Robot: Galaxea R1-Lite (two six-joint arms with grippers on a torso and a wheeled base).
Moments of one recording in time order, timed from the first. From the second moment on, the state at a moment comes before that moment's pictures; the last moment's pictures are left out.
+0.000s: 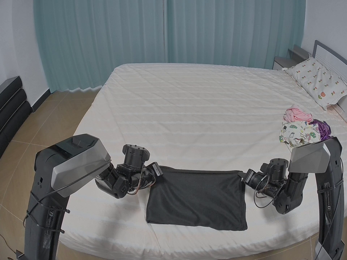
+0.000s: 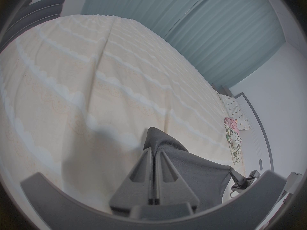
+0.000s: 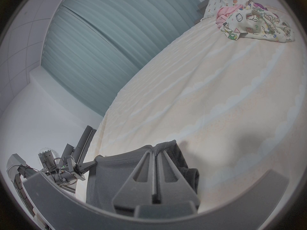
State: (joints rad) left arm -0.41 2.52 -1.22 -0.69 -0.04 -0.77; right arm 0.19 2.53 -0.66 -1.49 0.19 0.69
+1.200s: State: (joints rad) left arm -0.42 2.53 -1.23 -0.67 -0.03 -0.77; right arm 0.17 2.58 -0.77 -1.44 0.12 0.68
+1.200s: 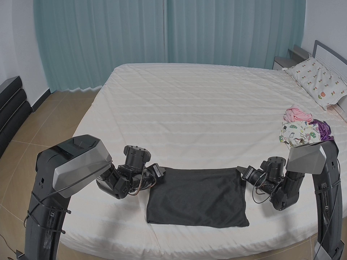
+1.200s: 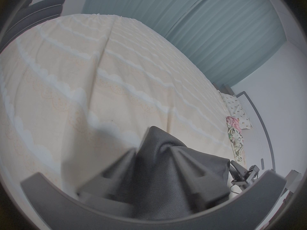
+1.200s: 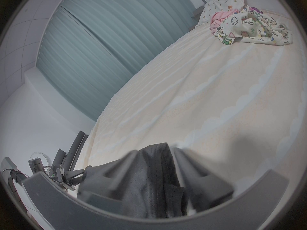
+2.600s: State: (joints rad) left arm -0.13 1.56 -0.37 -0.94 0.00 -0.62; right arm 0.08 1.40 -0.04 -1.26 0.10 0.47
